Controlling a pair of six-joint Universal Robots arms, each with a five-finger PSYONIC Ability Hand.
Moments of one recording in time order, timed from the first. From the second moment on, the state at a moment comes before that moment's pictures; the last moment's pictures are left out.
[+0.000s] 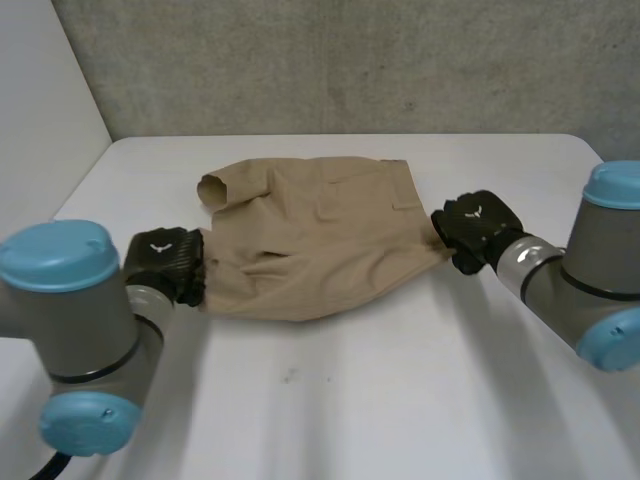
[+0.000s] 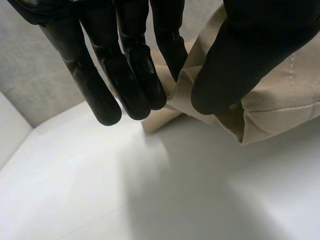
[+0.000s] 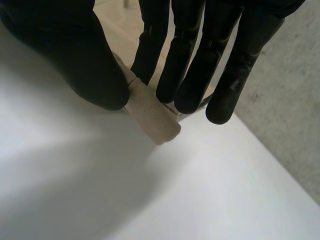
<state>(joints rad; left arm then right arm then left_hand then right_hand) 4.26 -1.94 -1.72 3.39 -1.80 3.29 1.86 -1.02 1.42 -0.11 1.28 2.59 1.11 1.19 1.19 1.19 0.97 0.94 1.18 1.18 1.19 0.96</state>
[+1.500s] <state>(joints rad) 4.20 -1.83 -2.08 3.48 -1.71 3.37 1.85 -1.19 1.76 -0.06 1.30 2.80 0.79 0.78 0.77 0.78 0.59 0.95 1.18 1.18 1.19 0.98</state>
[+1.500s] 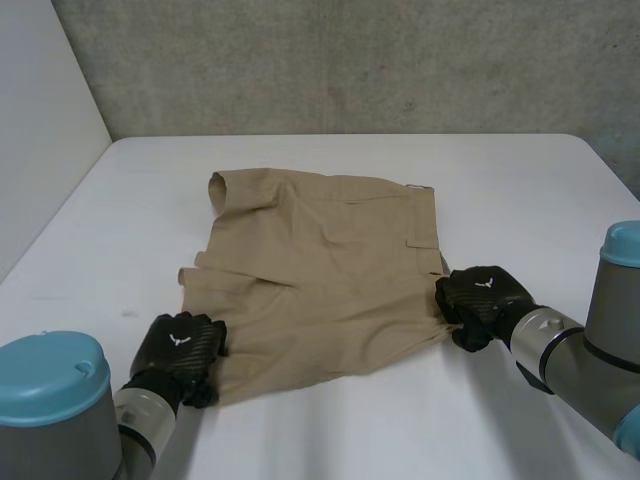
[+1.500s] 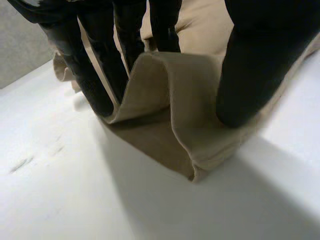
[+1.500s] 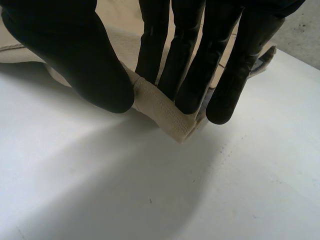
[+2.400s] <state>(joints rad) 4.22 -1.33 -1.93 3.12 -1.72 3.30 1.86 -1.67 1.69 0.35 1.34 2.56 1.14 1.20 1.19 1.20 0.98 0.95 1.18 1.18 1.19 0.98</state>
